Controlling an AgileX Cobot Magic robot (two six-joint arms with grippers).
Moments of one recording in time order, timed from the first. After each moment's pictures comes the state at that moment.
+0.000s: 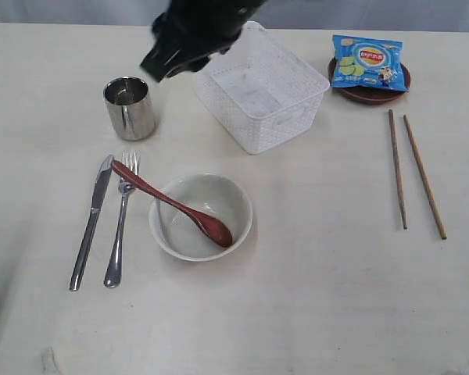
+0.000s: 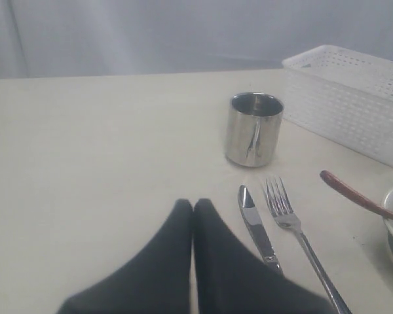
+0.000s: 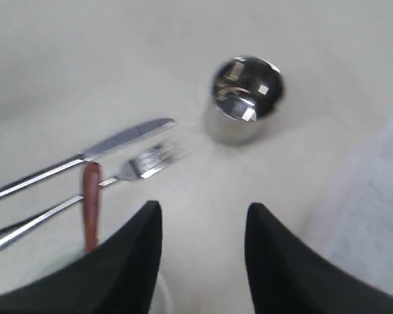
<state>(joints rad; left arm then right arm) -0.20 0.00 0.00 0.04 0.36 -0.08 0.70 1.78 -1.55 0.25 0.81 -0.50</state>
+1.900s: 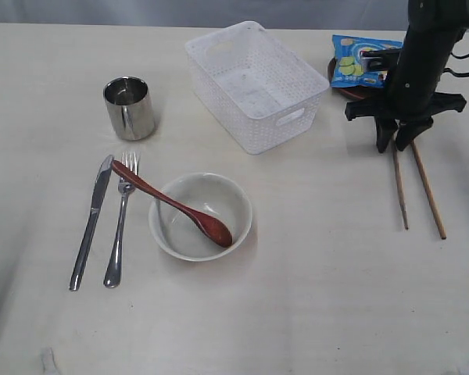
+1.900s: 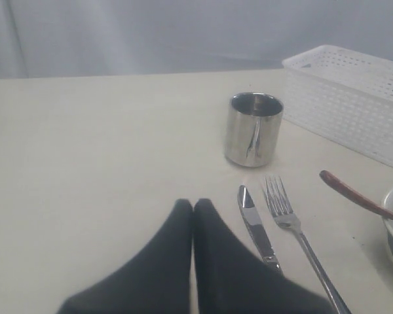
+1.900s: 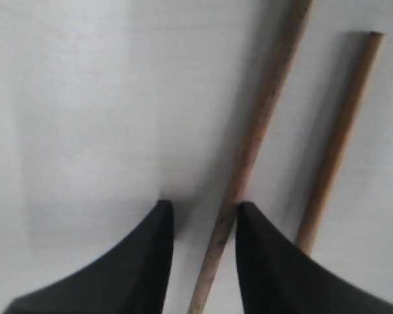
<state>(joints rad) -0.20 0.00 0.00 0.04 0.36 -0.08 0.12 2.24 -1.57 -0.04 1.07 0.01</state>
